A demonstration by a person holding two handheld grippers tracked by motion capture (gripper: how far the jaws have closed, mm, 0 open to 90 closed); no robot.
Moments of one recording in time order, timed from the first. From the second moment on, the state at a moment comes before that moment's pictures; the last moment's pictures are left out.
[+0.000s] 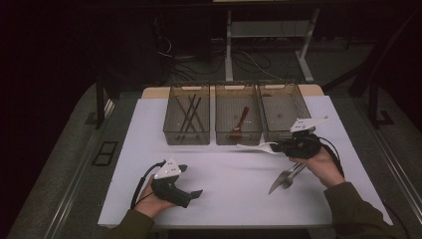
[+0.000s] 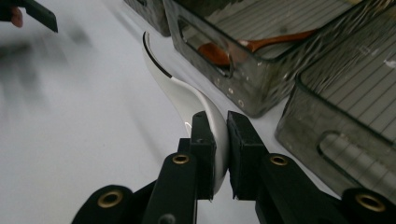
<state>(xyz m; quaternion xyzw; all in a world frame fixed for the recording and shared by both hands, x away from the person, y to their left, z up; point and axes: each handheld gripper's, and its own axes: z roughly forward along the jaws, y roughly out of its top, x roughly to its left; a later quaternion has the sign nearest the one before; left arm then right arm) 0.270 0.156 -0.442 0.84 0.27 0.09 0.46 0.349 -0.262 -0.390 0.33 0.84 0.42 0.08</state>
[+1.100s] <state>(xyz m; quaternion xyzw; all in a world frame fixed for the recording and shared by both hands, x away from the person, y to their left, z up) 0.270 0.156 -0.443 0.84 0.27 0.08 0.46 0.407 -0.218 -0.371 0.34 0.82 0.43 0.16</state>
